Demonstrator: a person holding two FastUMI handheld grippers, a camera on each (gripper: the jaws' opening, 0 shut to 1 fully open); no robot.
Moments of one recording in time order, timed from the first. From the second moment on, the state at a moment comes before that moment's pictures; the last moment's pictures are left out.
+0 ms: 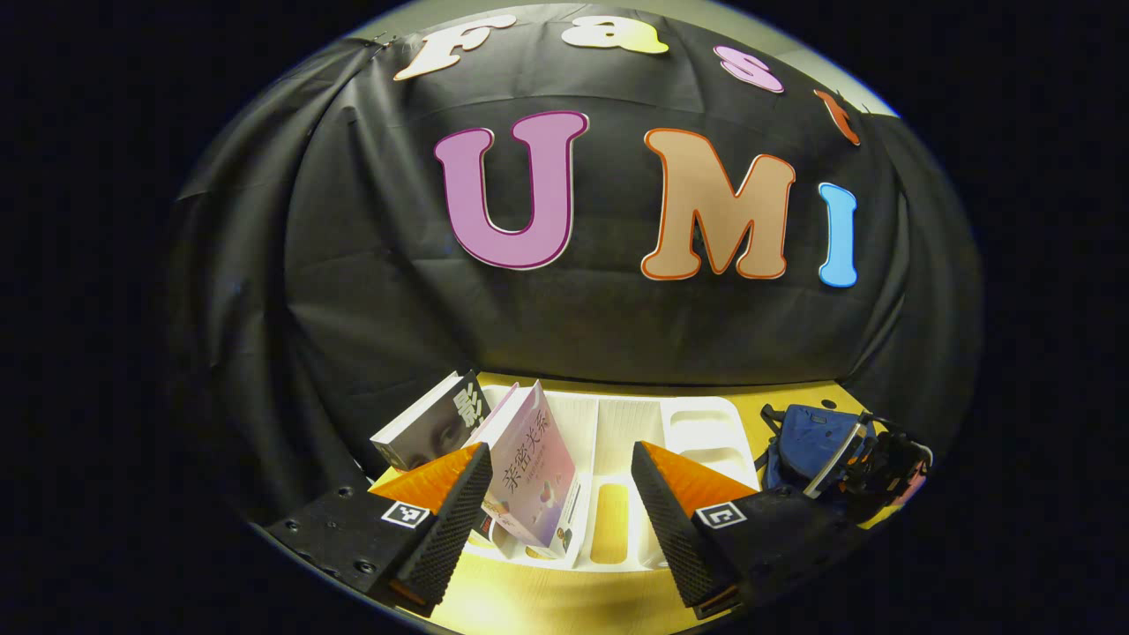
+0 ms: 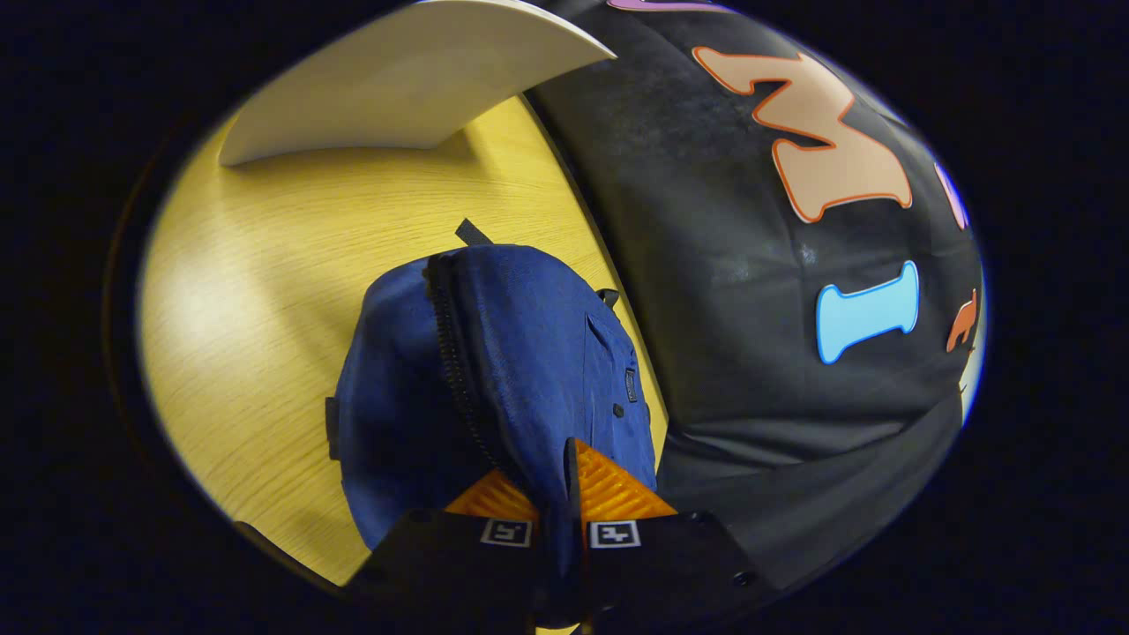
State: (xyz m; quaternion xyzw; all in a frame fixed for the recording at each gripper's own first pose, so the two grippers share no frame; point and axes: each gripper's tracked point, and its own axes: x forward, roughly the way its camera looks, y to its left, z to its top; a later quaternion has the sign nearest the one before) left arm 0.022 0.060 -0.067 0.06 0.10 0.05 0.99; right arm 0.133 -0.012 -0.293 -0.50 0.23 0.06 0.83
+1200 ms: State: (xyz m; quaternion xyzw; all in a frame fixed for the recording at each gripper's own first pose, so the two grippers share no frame) left arm 0.109 0.137 -0.118 0.13 0.45 -0.03 0.88; right arm 0.170 -0.056 -0.193 -0.39 0.24 0.05 0.89
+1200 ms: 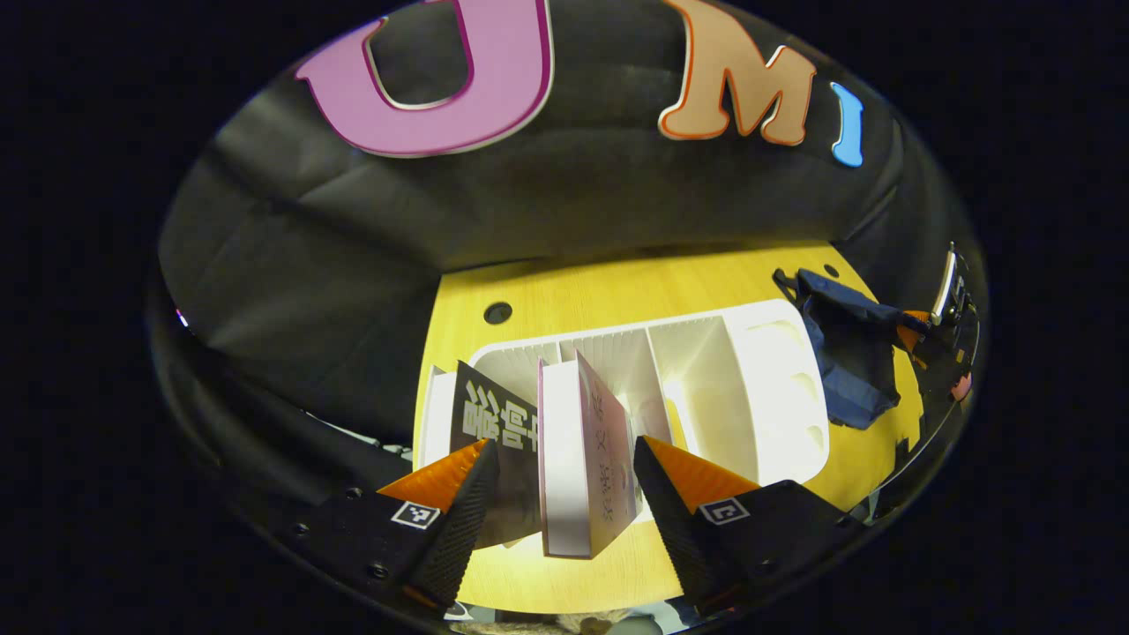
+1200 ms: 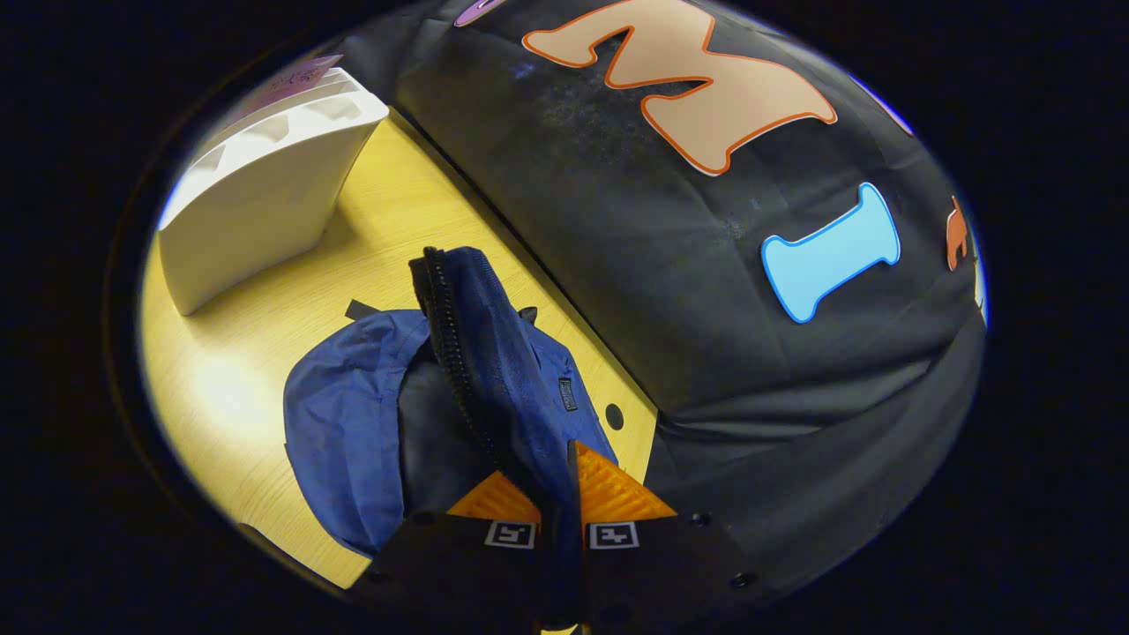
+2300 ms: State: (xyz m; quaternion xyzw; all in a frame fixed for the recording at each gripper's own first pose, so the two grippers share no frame) left arm 0.096 0.116 -0.172 0.08 0.62 -0.04 0.78; right arm 0.172 -0.061 -0.193 -0.36 0.25 0.05 0.90
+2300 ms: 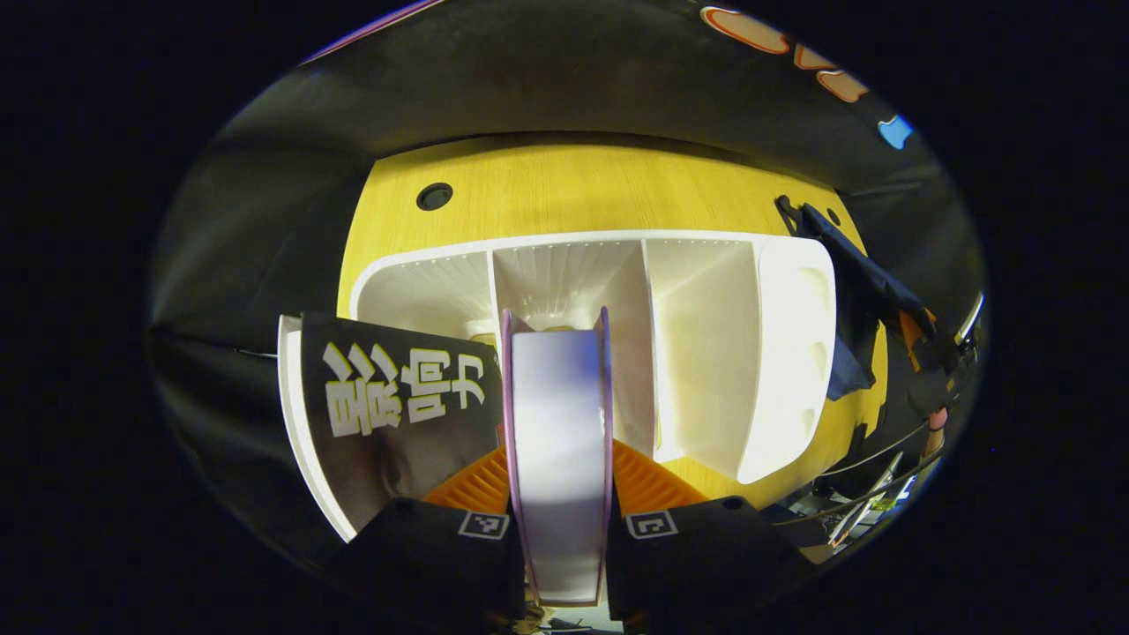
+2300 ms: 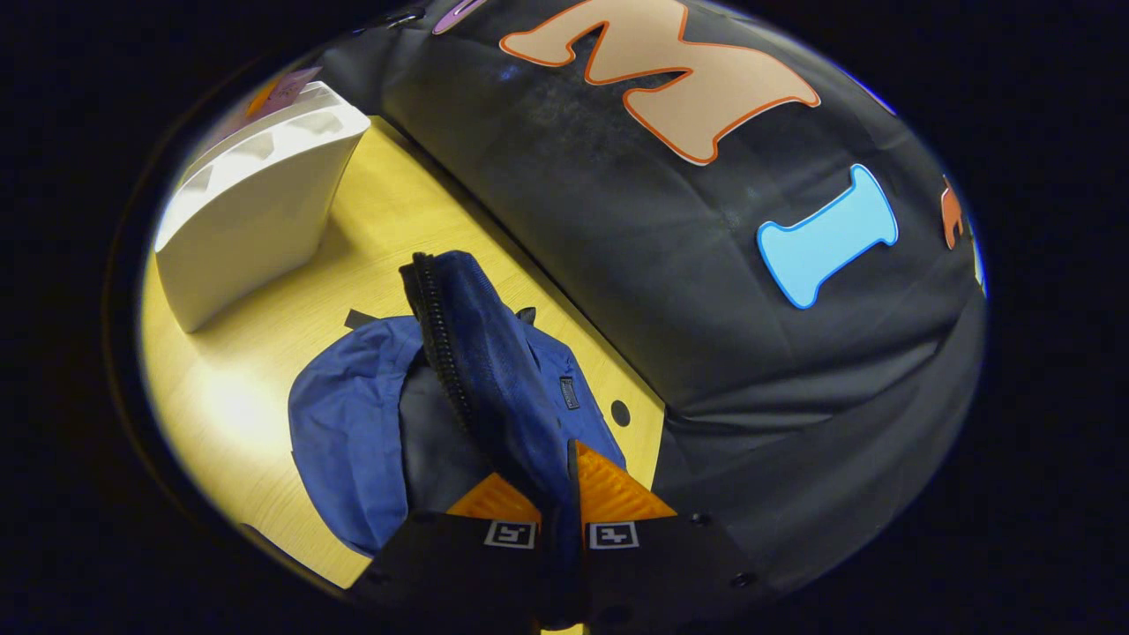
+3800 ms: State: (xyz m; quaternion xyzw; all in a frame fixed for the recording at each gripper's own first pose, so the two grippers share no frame) left arm 0.023 -0.161 -0.067 -0.24 0.37 -0.14 0.89; right arm 0.178 -0.082 -0.176 -0.27 0.24 0.08 0.93
